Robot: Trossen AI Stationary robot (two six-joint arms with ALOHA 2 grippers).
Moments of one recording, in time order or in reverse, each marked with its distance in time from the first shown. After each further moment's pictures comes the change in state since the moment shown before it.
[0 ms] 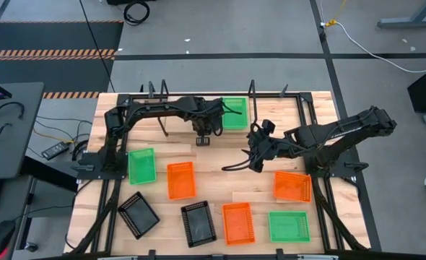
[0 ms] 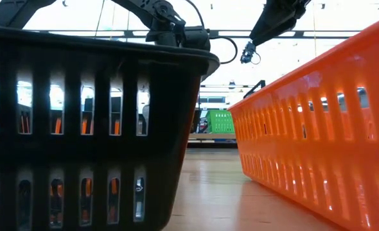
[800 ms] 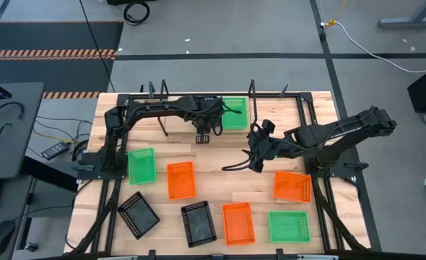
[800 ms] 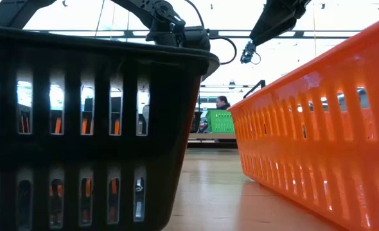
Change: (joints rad) left arm 0.004 0.000 0.000 0.000 -0.078 0.014; right arm 0.000 0.000 0.000 0.000 -0.001 -0.001
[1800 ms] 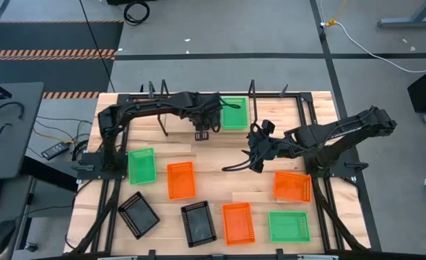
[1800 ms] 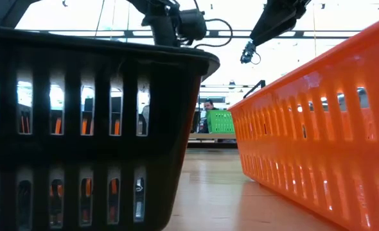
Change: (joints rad) left arm -0.012 -0.078 0.042 -0.045 -0.036 -0.043; right arm 0.000 0.000 0.000 -0.001 -0.008 -0.007
